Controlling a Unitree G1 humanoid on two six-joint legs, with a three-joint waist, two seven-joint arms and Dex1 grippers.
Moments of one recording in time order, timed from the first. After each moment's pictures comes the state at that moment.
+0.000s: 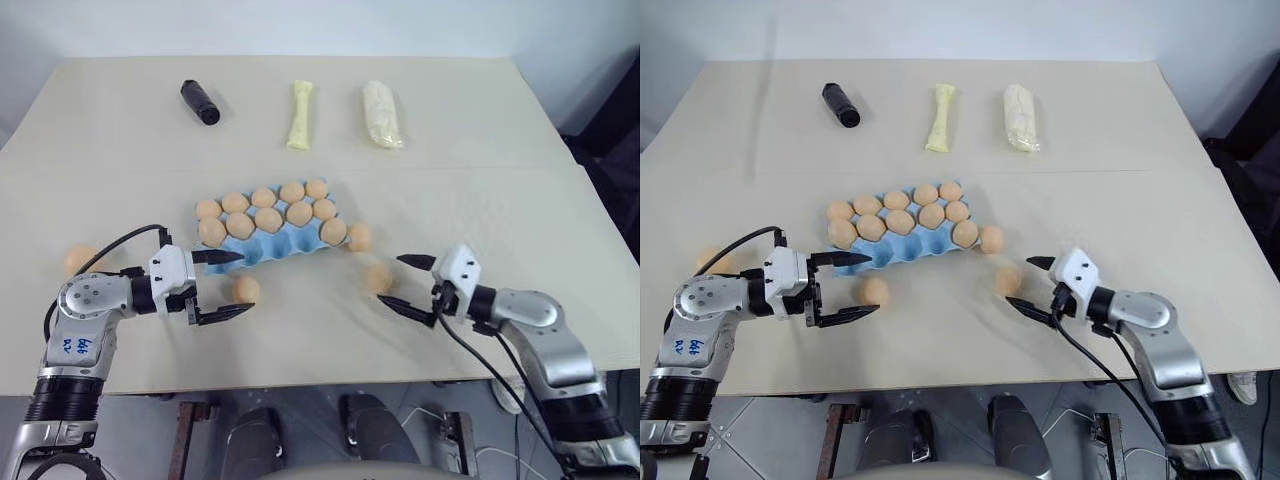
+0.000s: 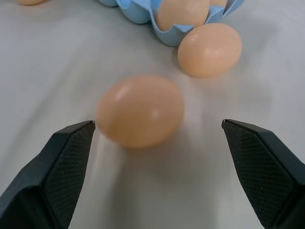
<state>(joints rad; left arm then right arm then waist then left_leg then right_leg) -0.22 0.71 0.09 0.10 -0.36 -0.09 -1.19 -0.21 -0.57 0.06 -0.08 0.25 0.19 0.90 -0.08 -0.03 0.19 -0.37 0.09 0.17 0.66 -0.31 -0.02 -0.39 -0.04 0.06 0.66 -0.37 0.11</state>
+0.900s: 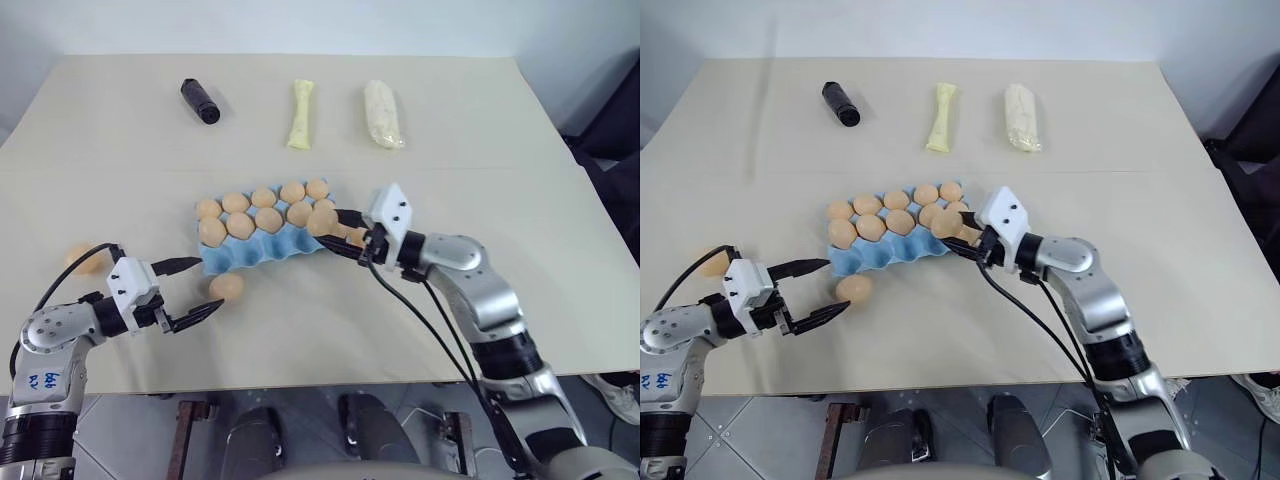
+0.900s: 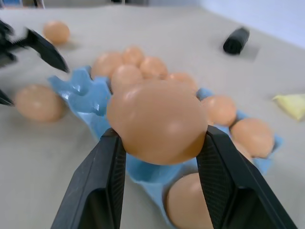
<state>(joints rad) -0.04 0.72 0.26 0.08 -0.37 -0.07 -1.04 -0.58 -0.33 0.22 0.01 0.21 0.29 0.77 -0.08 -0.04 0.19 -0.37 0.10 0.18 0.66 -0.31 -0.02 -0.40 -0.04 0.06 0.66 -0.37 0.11</state>
